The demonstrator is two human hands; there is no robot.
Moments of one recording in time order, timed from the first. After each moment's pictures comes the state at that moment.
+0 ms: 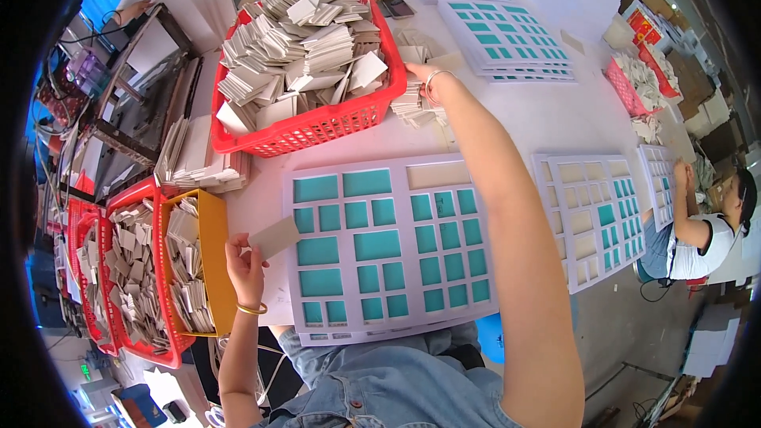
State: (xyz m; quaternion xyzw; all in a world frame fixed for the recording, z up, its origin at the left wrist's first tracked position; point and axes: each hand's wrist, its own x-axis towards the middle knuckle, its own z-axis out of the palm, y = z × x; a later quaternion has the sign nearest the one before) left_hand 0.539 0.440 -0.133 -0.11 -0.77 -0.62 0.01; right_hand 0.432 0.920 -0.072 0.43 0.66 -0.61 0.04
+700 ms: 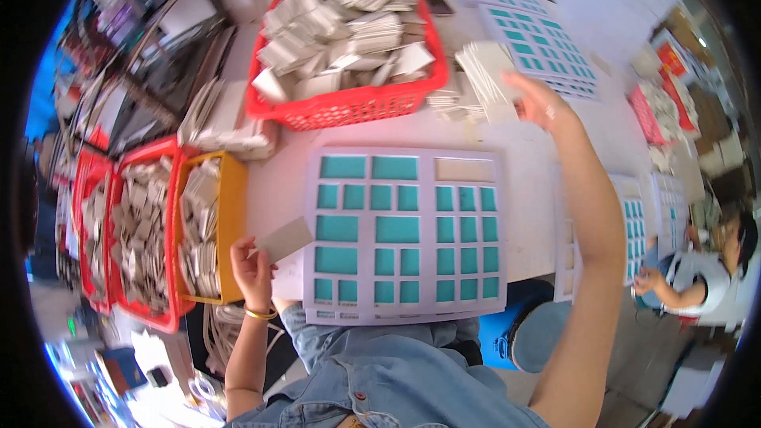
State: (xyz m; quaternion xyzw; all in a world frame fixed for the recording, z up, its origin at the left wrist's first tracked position) left_hand 0.594 0.407 -0.123 -0.05 -0.72 -0.69 0.03; right_hand 0.556 0.961 0.001 0.23 0.67 -0.71 0.07
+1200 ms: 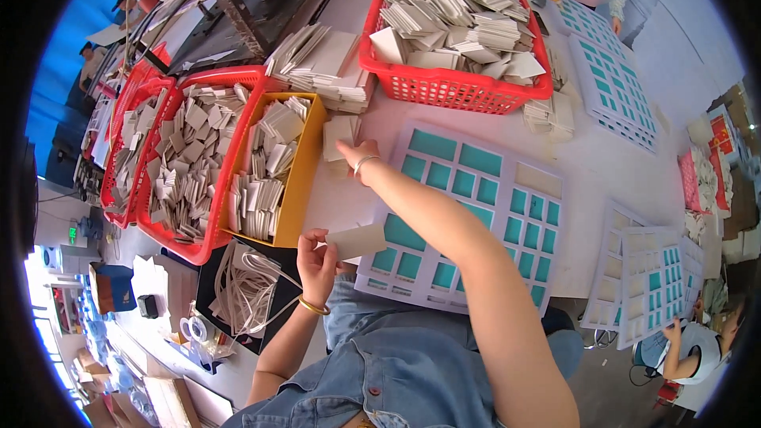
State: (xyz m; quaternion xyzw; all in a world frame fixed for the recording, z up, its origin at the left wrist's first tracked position) left_hand 0.662 0.384 -0.146 0.02 -0.67 -0.74 0.01; right_hand 0.458 0.516 -0.181 0.24 0.66 -0.68 0.20
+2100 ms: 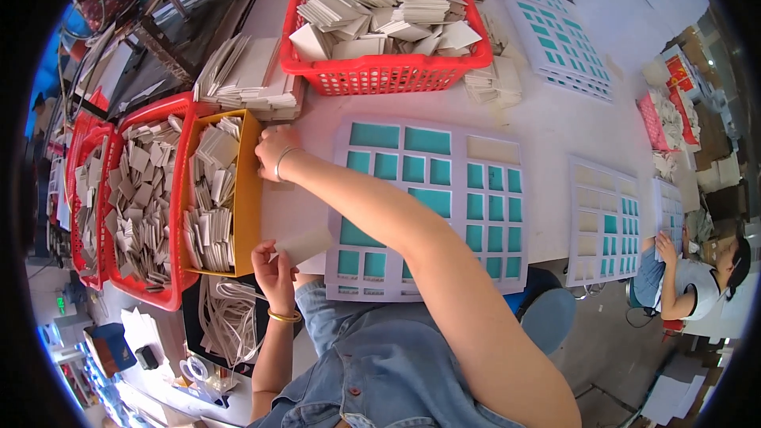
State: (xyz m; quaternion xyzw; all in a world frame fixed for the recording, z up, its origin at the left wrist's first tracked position) left_hand 0.643 0.371 -0.166 0.04 -0.67 -0.74 0.02; right_hand 0.442 0.505 -0.125 -0.20 0.97 -0.16 0.03
